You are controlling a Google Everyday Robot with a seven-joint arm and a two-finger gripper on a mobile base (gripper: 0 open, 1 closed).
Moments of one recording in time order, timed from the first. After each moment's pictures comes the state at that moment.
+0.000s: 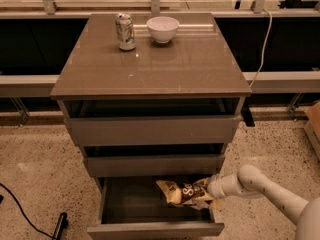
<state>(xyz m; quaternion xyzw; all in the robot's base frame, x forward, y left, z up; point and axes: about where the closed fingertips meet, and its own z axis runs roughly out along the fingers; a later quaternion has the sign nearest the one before) 0.552 -0.174 0.311 -0.63 0.64 0.23 0.37</state>
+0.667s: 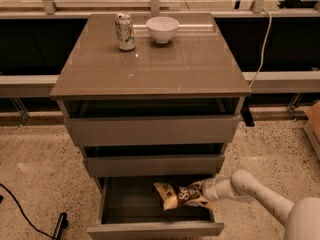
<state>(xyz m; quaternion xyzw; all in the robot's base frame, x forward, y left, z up) 0.565 -0.160 0.266 -0.65 0.63 0.20 0.38</state>
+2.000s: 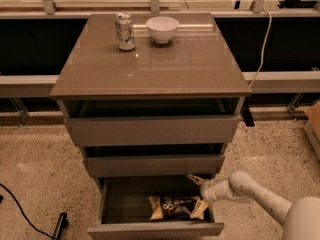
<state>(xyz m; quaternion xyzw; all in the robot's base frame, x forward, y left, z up) 0.562 -0.152 0.262 -0.65 0.62 0.21 0.38</state>
